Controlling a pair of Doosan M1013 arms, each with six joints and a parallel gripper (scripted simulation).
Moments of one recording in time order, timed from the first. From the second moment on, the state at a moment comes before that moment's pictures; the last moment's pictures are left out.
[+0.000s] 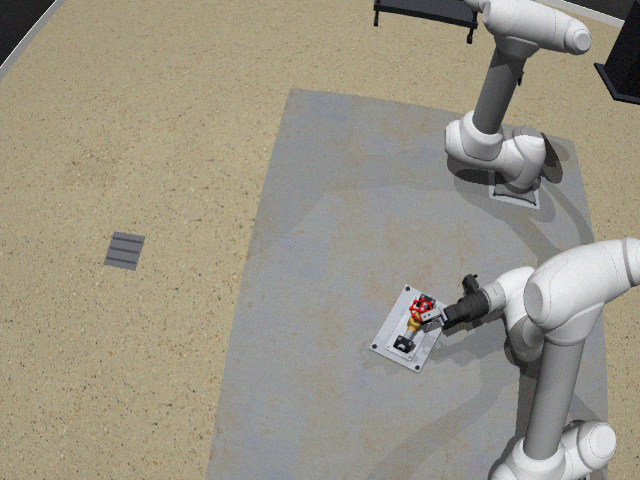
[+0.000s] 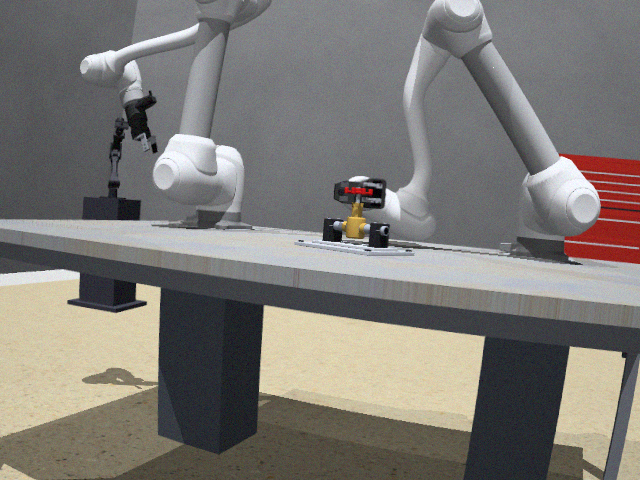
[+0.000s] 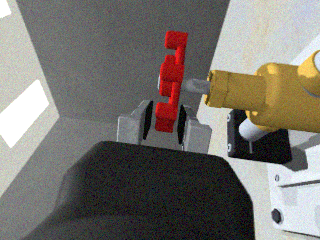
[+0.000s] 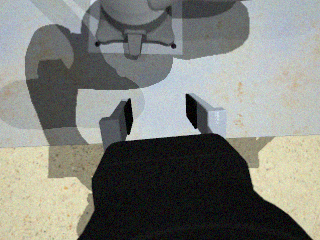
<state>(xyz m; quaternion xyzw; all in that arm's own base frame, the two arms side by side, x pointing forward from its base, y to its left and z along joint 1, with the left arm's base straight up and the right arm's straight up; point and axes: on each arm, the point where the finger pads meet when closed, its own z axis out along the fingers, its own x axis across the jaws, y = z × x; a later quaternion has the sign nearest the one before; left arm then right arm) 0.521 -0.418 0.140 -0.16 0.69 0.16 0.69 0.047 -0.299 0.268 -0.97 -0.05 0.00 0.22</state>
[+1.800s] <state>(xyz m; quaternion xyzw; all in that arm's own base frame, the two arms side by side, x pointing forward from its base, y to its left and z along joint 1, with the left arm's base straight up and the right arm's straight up) 0.521 -0.418 0.140 -0.16 0.69 0.16 0.69 0.047 -0.299 0.268 -0.97 -0.05 0.00 0.22</state>
